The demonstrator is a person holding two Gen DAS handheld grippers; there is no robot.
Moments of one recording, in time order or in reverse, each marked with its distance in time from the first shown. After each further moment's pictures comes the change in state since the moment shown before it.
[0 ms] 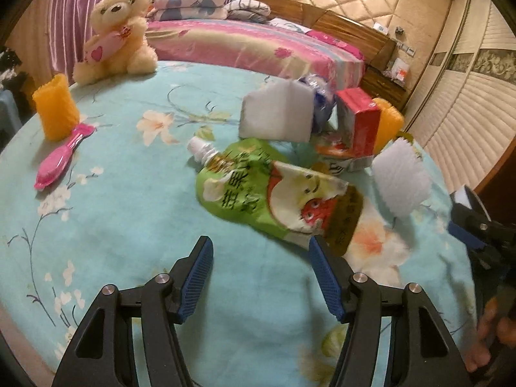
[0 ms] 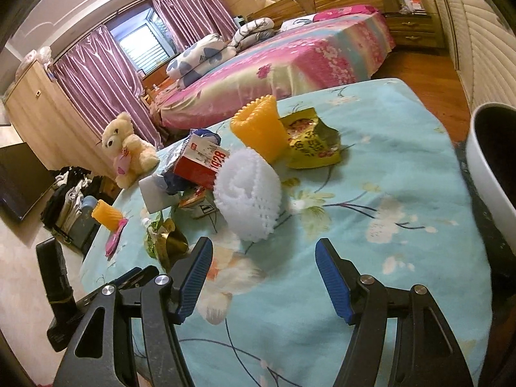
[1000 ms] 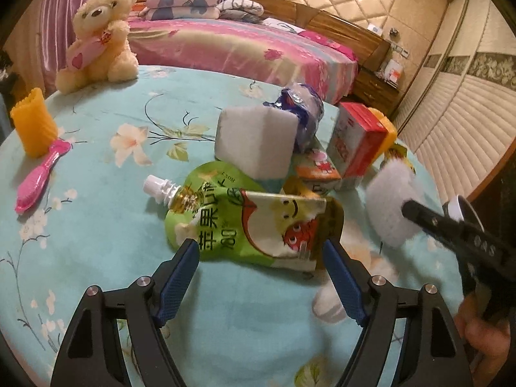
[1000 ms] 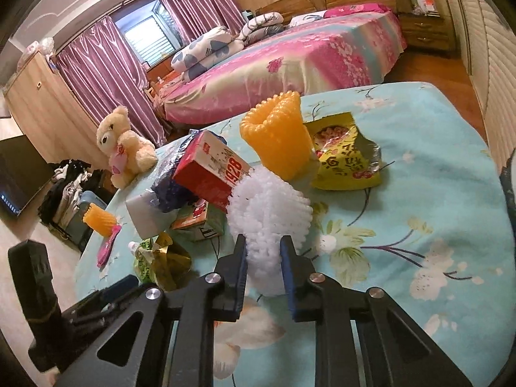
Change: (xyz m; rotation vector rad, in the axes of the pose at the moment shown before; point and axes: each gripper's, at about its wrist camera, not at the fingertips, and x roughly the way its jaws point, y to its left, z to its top) left arm 0.031 -0.009 0.027 -0.013 0.017 -0.032; right arm 0.041 0.007 0.022 -0.035 0.018 0.018
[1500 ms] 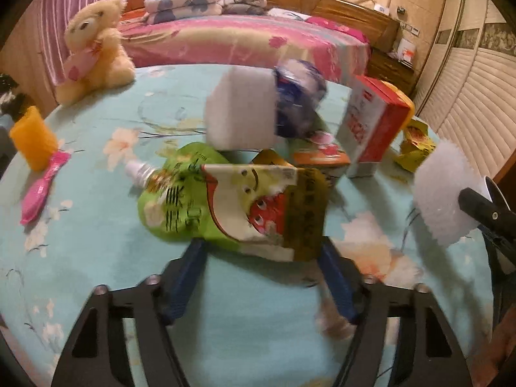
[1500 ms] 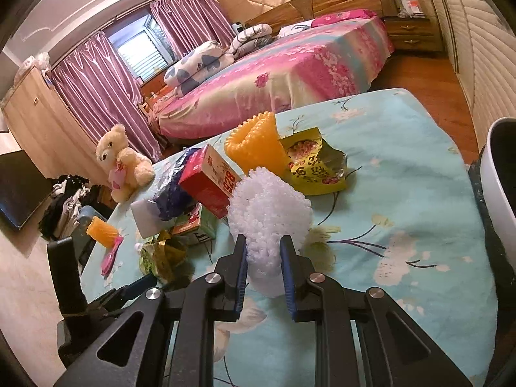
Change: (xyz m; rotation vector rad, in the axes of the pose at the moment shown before) left arm 0.029 -0.021 -0.001 0.076 0.021 0.151; right arm -0.028 -0.014 -0.003 0.041 -0.050 -0.010
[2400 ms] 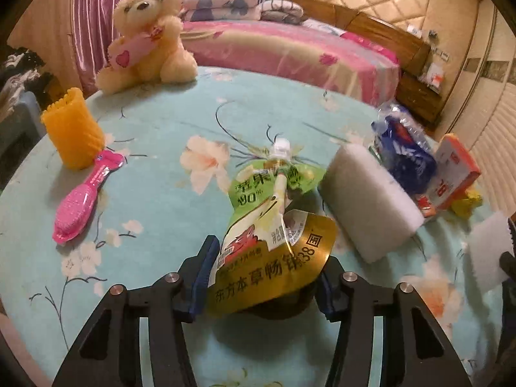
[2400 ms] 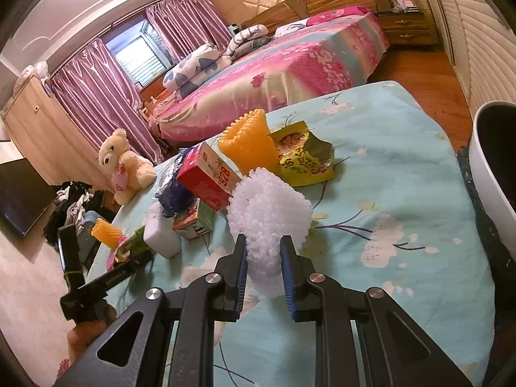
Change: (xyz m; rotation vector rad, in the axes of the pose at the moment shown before) left arm 0.002 0.053 0.015 -0.113 -0.044 0.065; right arm -0.008 -0.012 -0.009 0.036 0.000 0.013
